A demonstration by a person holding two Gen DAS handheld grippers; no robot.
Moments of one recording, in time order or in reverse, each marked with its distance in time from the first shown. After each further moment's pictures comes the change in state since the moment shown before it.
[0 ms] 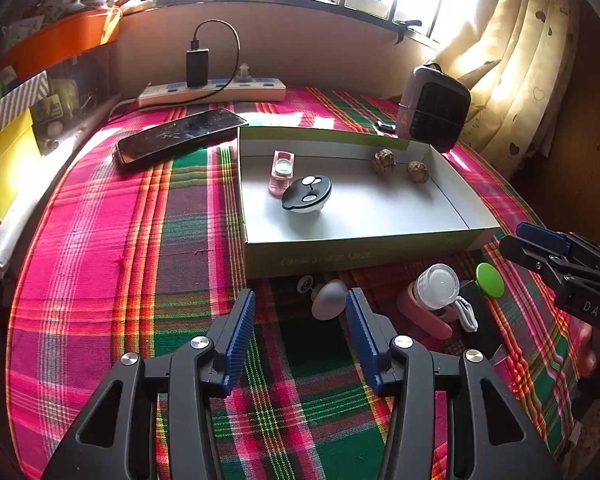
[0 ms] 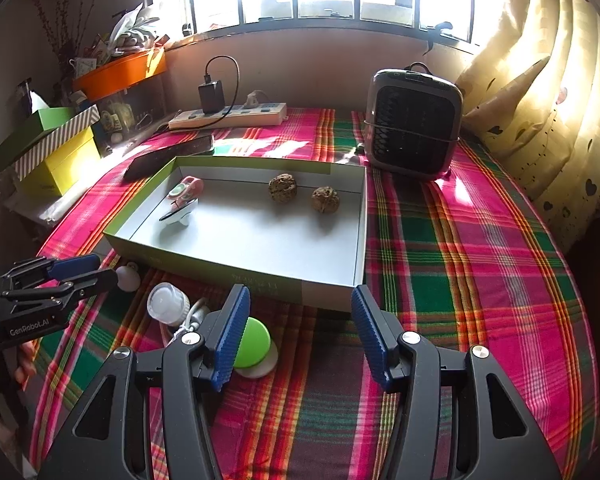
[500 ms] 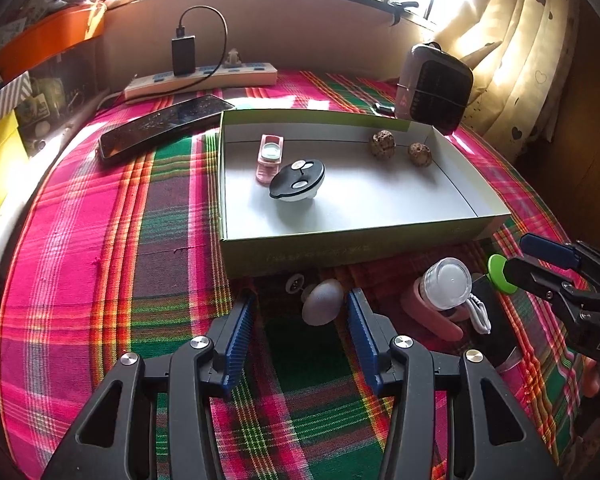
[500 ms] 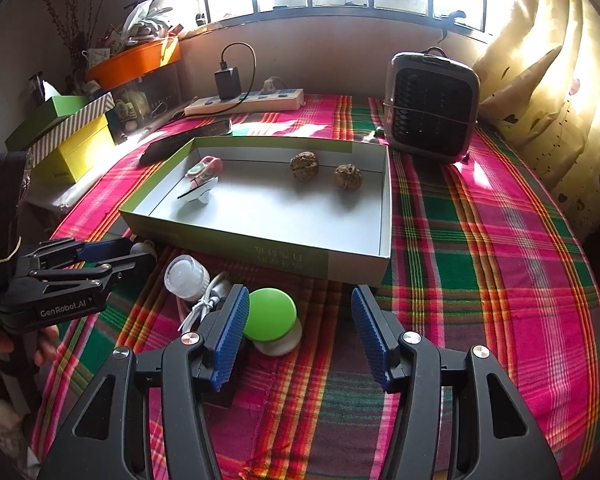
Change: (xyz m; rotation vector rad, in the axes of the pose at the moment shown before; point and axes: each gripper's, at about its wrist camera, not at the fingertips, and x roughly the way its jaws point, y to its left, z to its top) left arm 0.019 -0.006 0.001 0.024 0.044 0.007; right arm 0.006 0.010 -0.012 -0.010 0.030 0.065
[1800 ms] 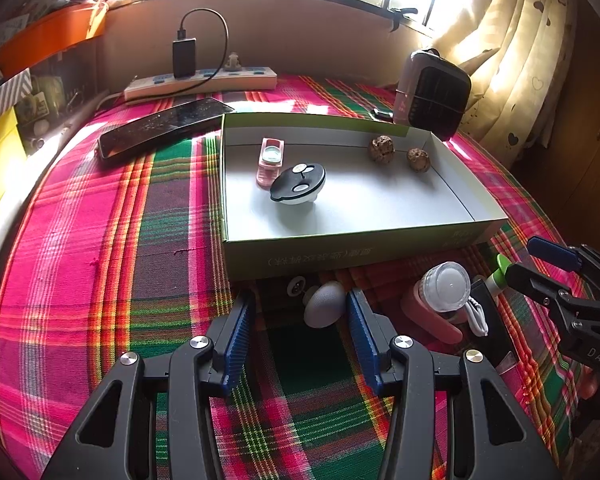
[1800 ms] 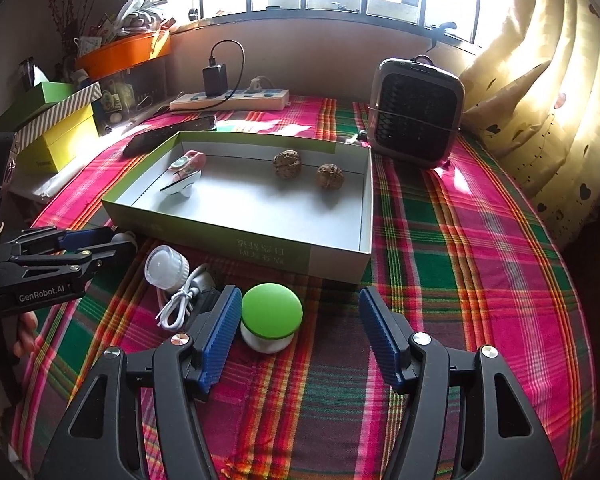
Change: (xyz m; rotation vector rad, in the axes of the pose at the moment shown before) left arm -0.001 0.001 -0.002 0.001 -0.010 -0.002; right arm -0.005 0.002 -0.003 -0.027 -0.015 -0.110
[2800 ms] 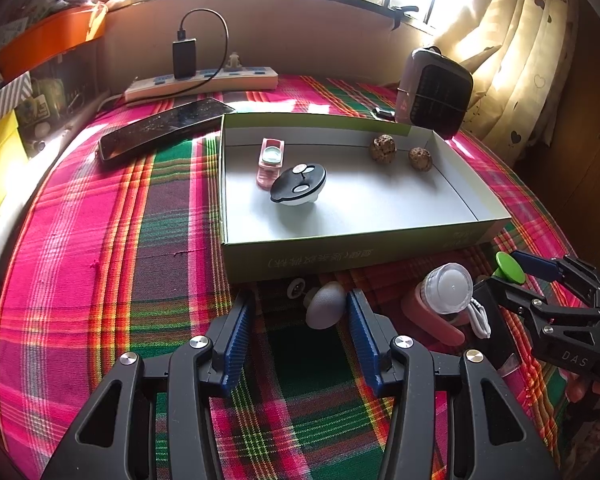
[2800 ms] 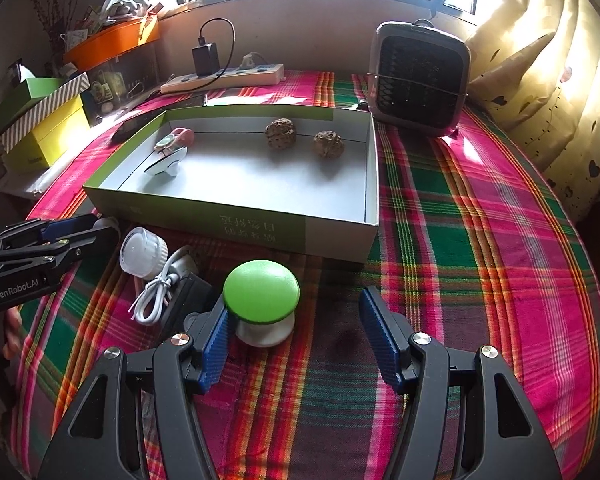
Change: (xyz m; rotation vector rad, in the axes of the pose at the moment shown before) left arm 0.002 -0.004 0.003 0.003 0.003 0.012; right arm 0.026 -0.005 -0.005 0.030 0.080 0.034
